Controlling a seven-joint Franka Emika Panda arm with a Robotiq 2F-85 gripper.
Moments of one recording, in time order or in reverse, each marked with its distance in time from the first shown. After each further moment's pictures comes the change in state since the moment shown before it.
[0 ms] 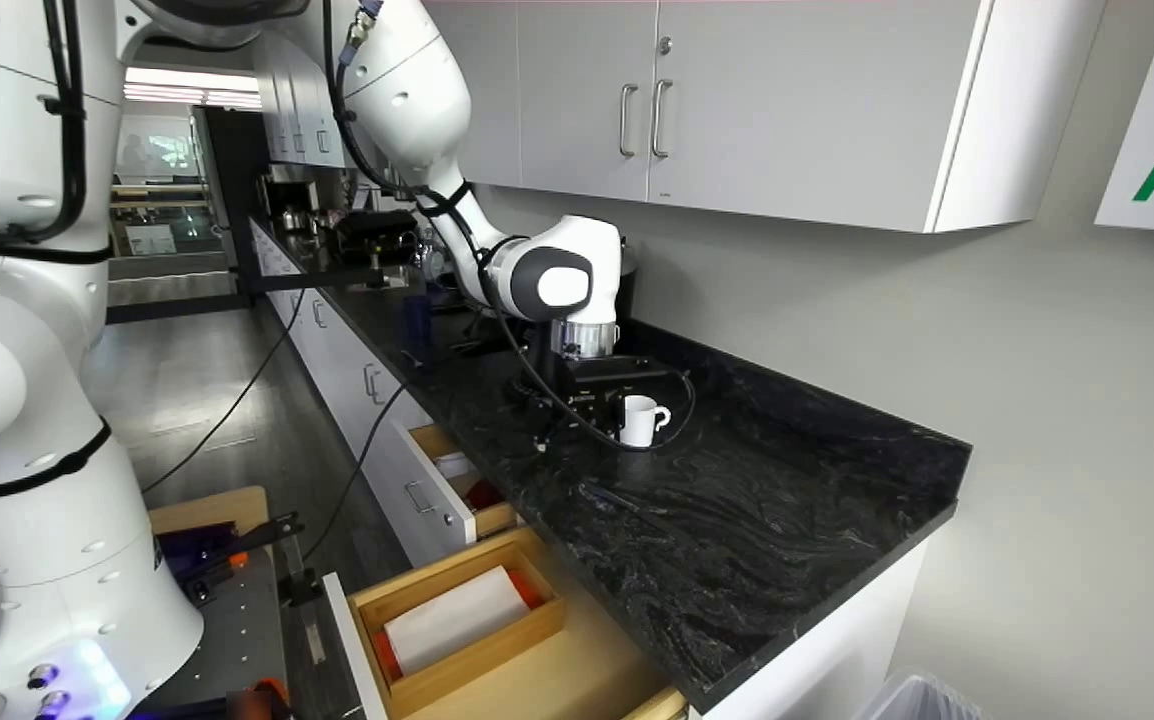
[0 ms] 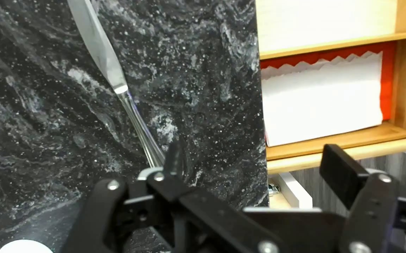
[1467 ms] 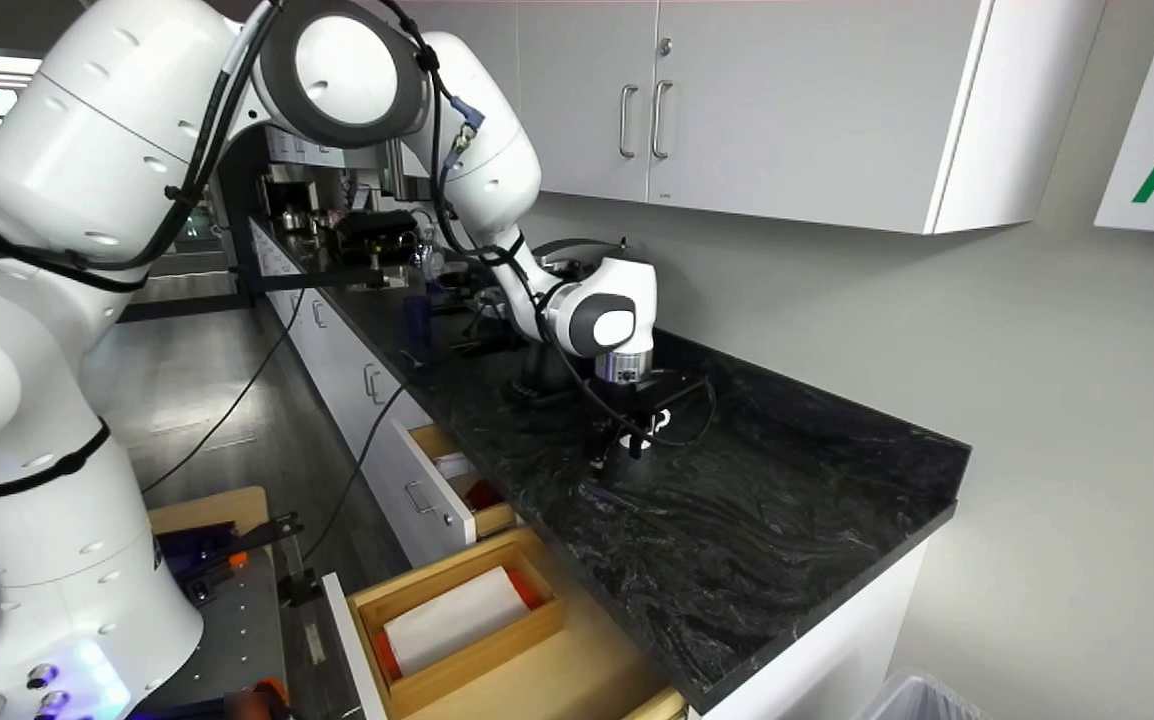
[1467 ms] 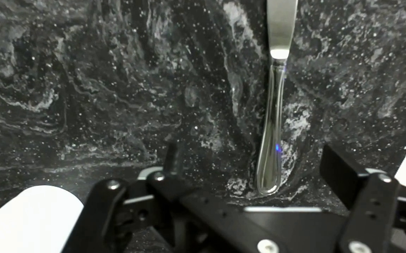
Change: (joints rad) arm -0.023 0.329 0.059 0.350 -0.044 0.048 -0.323
